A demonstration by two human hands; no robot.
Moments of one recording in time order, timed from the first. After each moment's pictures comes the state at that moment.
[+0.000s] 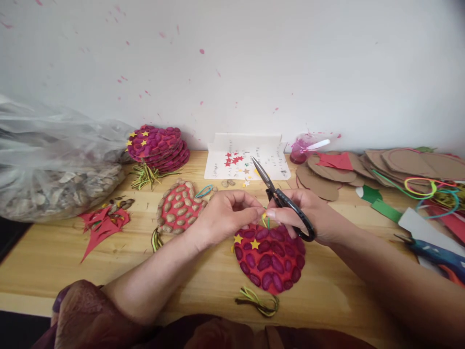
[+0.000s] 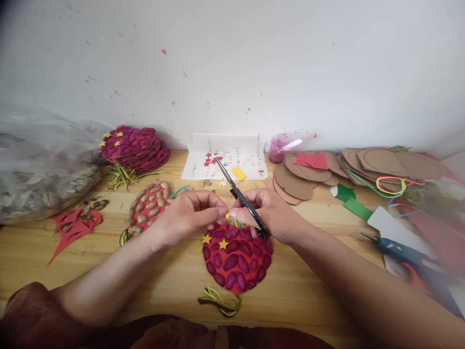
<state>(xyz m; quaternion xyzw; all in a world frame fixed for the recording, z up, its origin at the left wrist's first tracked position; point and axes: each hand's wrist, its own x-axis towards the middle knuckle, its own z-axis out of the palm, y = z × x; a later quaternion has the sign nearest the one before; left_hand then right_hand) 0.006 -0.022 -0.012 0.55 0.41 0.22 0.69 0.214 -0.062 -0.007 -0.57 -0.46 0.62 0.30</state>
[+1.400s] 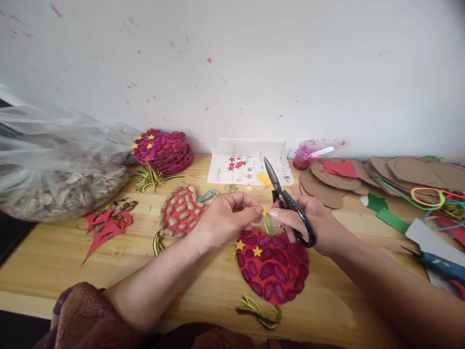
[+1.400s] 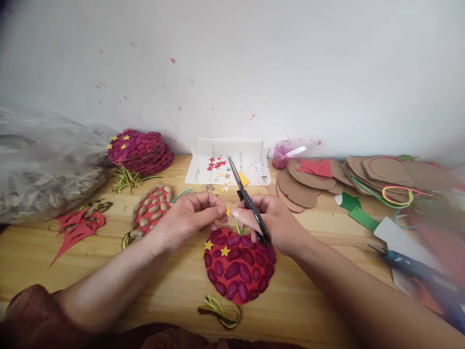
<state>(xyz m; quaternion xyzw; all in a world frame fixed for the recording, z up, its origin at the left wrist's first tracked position) 0.006 -0.019 -0.013 0.52 0.42 0.28 0.70 0.206 -0.063 -0.005 -0.59 -0.44 0.59 0.33</state>
